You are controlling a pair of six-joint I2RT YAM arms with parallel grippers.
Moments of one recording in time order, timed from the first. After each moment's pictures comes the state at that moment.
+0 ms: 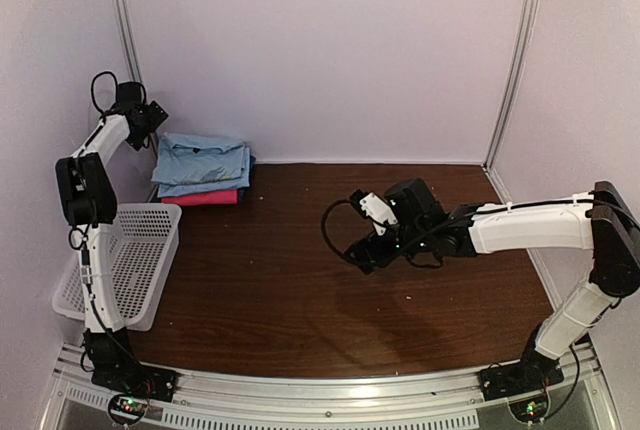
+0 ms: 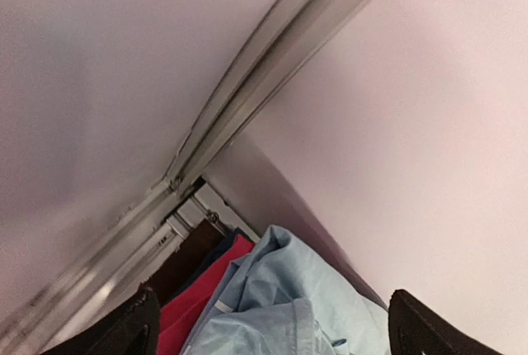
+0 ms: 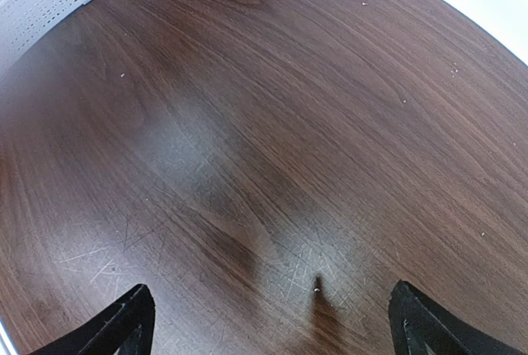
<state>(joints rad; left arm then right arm) 0.16 2.42 2.38 -0.52 -0.02 -0.76 0.83 1.58 0.97 -0.11 0.04 0.09</state>
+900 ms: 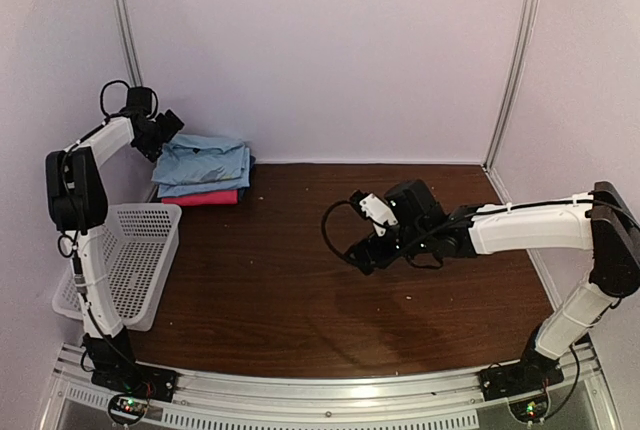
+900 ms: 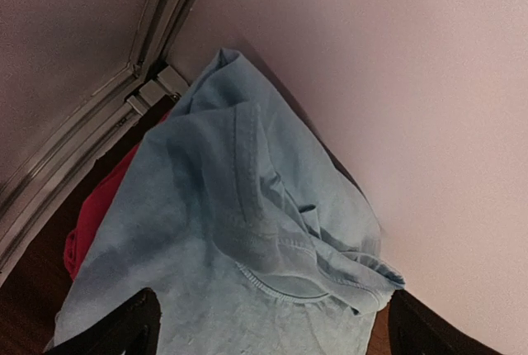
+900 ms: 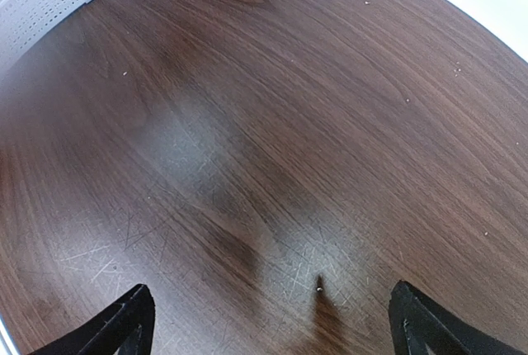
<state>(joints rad) 0.07 2.14 1.97 -0.47 0.06 -0.77 0.83 1.58 0.97 -0.10 0.03 0.09</state>
